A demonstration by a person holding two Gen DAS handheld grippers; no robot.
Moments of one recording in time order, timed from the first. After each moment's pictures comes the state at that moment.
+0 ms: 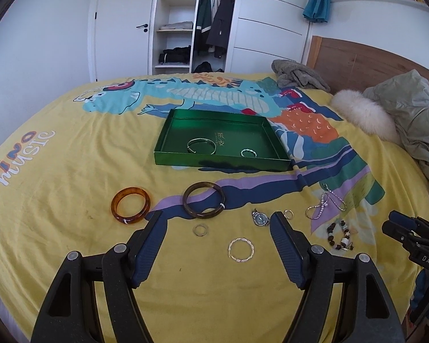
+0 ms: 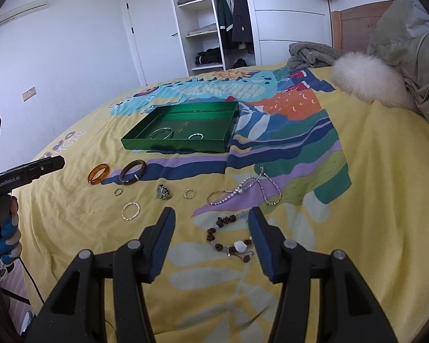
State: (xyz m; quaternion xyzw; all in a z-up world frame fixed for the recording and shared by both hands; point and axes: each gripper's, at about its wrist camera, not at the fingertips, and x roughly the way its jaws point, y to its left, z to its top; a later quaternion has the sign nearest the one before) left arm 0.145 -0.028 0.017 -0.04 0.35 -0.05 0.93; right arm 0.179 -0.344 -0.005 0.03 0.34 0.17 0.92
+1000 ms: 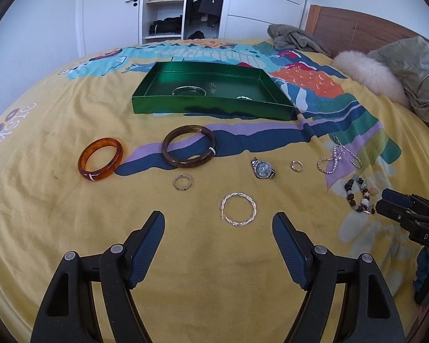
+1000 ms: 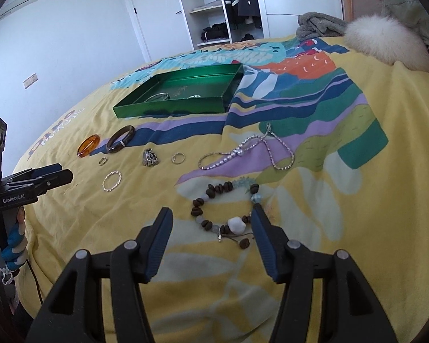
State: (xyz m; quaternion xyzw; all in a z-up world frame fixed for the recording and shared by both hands) left arm 0.160 -0.048 -0.065 -0.03 0.41 -0.07 0.91; right arm 0.208 -0.346 -0.072 0.03 0.39 0.20 0.90
